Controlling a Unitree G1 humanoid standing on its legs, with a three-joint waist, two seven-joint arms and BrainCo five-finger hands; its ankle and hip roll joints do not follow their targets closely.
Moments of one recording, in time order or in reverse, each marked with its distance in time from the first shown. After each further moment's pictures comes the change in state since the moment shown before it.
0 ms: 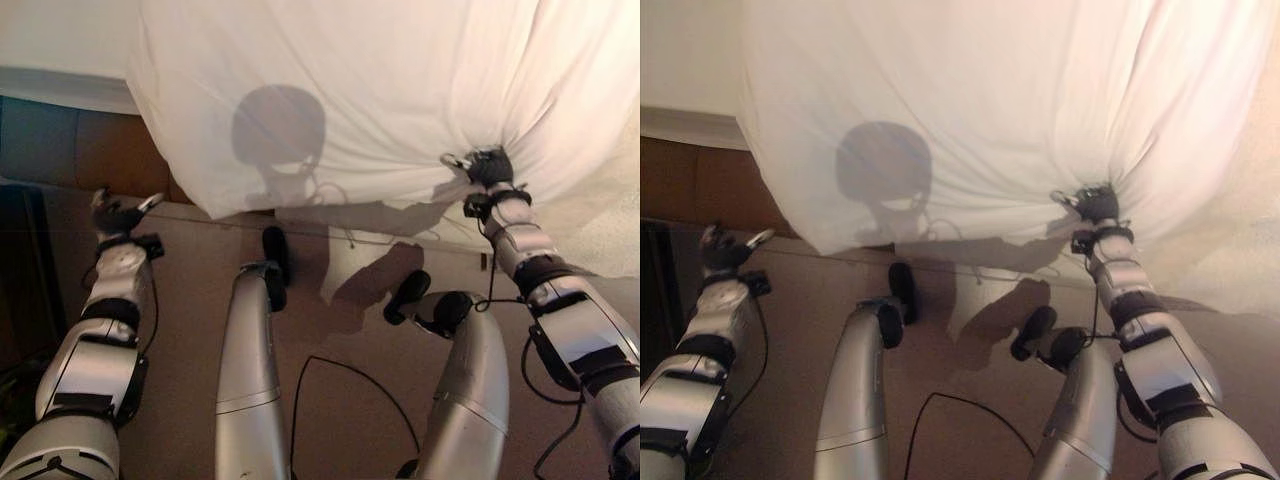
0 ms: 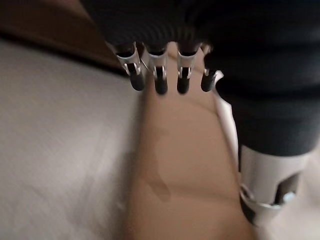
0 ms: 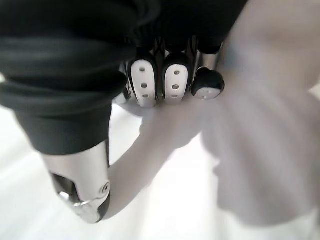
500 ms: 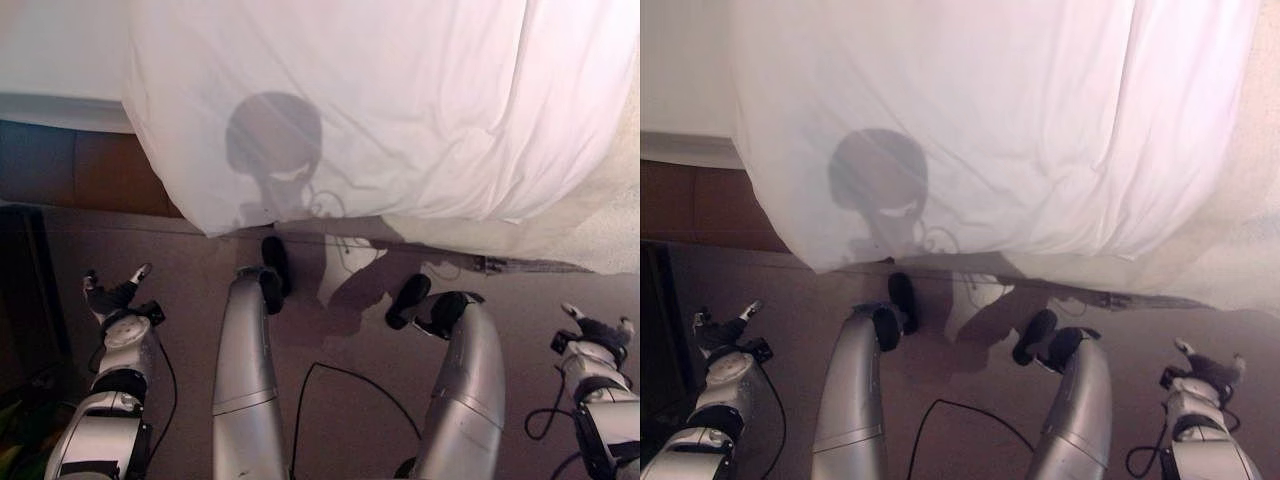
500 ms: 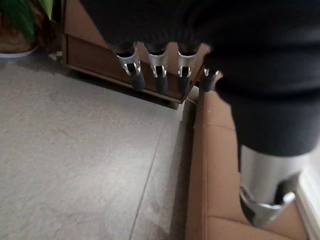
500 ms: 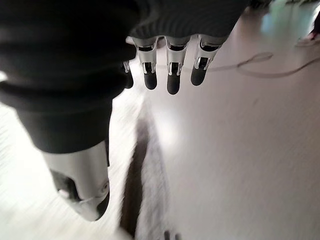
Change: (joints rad) left arm 0.245 -0.161 0.115 -0.132 0.005 -0.013 0.119; right arm 0.448 -0.043 -0.310 0.246 -0.052 0.073 -0.315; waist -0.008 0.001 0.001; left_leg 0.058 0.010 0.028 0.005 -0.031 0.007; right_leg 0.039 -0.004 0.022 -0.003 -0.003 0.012
